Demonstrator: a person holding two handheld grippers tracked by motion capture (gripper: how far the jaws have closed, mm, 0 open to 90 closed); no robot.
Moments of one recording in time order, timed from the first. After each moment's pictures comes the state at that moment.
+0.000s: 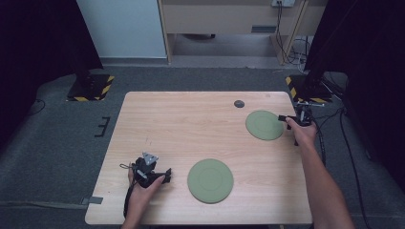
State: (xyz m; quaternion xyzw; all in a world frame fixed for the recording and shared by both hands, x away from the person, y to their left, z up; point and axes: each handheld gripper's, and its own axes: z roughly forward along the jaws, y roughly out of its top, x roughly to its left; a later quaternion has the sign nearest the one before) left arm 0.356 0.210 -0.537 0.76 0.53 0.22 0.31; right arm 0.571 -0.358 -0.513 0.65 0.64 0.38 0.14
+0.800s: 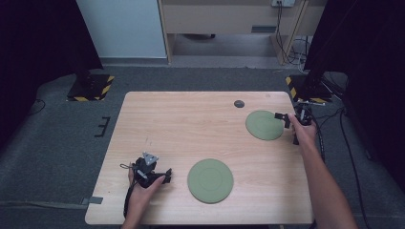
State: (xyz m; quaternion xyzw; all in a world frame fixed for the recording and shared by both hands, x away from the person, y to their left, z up) left arm 0.355 0.210 -0.537 0.76 0.53 0.22 0.31; right arm 0.570 -0.354 -0.505 0.64 0.64 0.41 0.13
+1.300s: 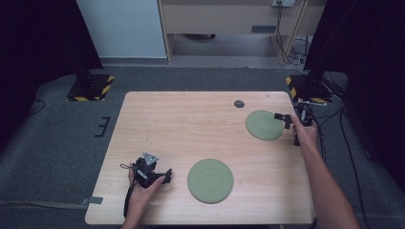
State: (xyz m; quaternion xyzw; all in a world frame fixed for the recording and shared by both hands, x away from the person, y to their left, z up) left arm 0.355 0.209 -0.537 0.76 0.53 0.22 0.31; right arm 0.557 -0.349 -0.492 0.63 0.64 0.42 0.13
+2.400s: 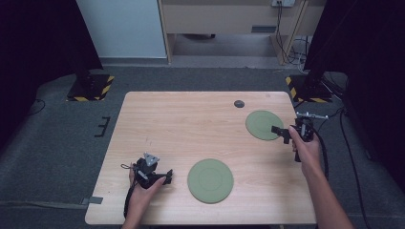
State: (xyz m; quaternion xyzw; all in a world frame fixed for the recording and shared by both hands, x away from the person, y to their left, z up) left arm 0.353 0.207 -0.537 0.76 0.52 0.22 0.31; right arm 0.479 -0.319 -0.467 0.59 0.67 0.42 0.15
